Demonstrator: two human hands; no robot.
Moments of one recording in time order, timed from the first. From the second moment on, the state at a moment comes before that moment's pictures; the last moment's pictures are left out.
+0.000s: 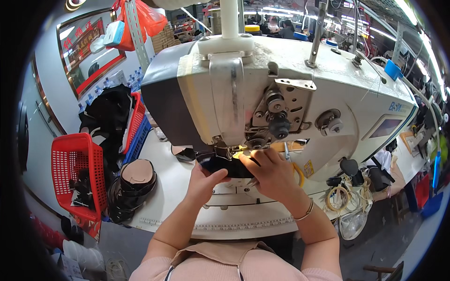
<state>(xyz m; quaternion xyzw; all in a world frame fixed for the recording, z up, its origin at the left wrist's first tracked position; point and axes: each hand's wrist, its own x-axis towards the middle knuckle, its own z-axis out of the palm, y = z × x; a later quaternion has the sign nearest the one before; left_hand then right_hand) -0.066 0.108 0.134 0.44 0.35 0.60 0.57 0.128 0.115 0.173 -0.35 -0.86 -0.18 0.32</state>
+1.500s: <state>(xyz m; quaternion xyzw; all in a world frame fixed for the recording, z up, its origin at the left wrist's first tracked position) -0.064 0.112 0.107 0.36 0.34 0.60 0.63 0.122 0.112 0.156 -0.39 -0.67 -0.05 0.63</state>
